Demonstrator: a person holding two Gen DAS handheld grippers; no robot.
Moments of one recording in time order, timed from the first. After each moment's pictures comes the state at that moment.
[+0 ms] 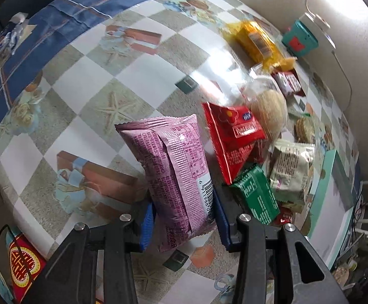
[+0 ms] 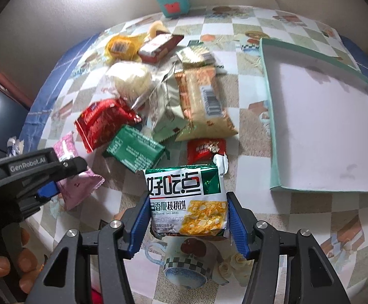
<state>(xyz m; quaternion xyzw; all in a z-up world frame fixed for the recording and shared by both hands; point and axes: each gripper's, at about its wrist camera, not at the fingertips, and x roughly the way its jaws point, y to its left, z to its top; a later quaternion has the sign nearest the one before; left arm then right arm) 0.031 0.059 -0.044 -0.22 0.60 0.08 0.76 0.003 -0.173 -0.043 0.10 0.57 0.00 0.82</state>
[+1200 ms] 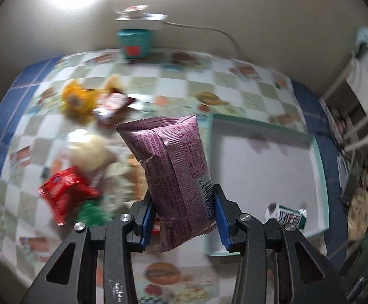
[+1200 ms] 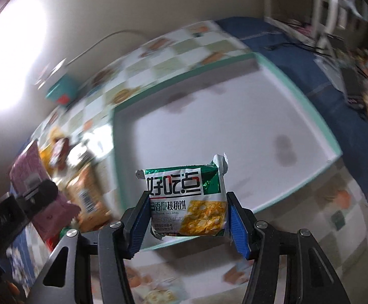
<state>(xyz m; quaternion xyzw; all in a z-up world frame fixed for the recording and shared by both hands) 0.058 -0.173 0.032 0.01 0.54 -0.12 0.83 -0.022 -0.345 -0.011 0.25 0.48 -0.22 0.81</state>
